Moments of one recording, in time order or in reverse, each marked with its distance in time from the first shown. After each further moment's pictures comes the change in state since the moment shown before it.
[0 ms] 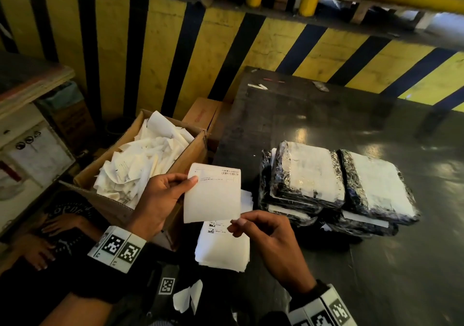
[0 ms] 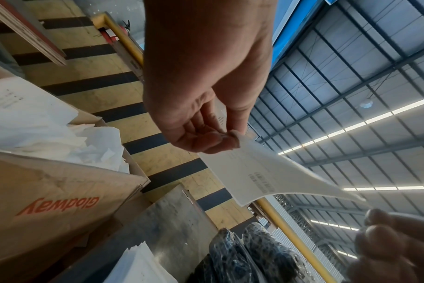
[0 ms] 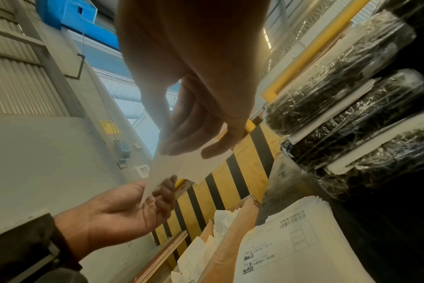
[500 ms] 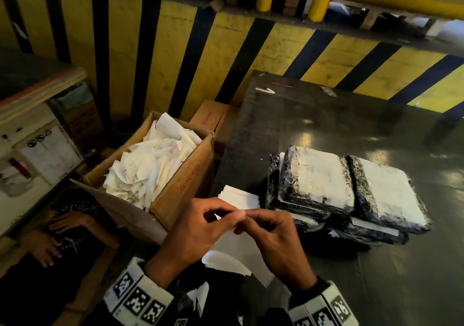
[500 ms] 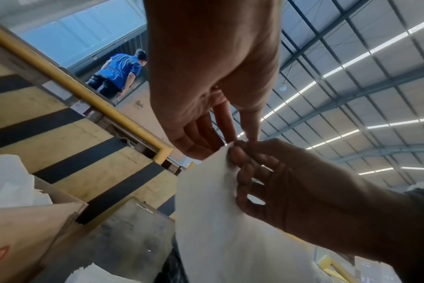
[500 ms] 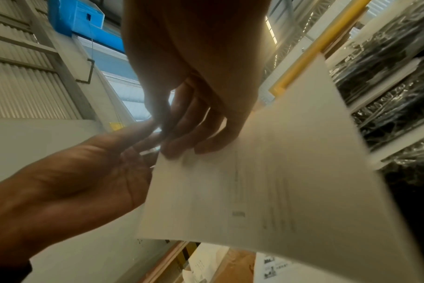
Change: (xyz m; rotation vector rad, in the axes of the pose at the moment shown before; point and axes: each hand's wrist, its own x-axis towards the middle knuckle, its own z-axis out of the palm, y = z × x) left_hand -0.069 0.018 0.023 0.291 -0.326 0.348; right_hand 0.008 -0.011 0.012 -0.055 -0.029 -0.107
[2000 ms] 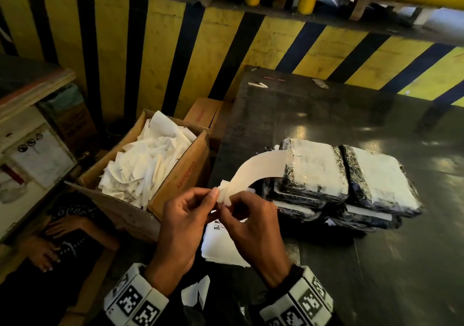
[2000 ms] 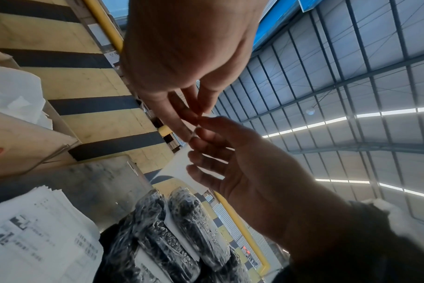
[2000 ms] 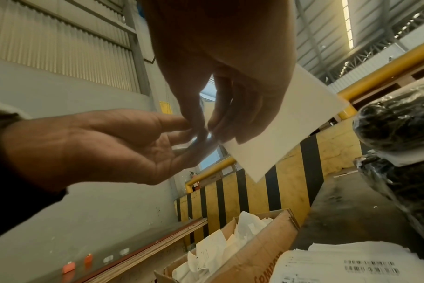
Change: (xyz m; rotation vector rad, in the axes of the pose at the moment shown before) left_hand -0.006 -0.012 0.010 -0.394 0.386 -0.200; right_hand 0.006 0.004 0.032 -0.456 0.223 -0.186
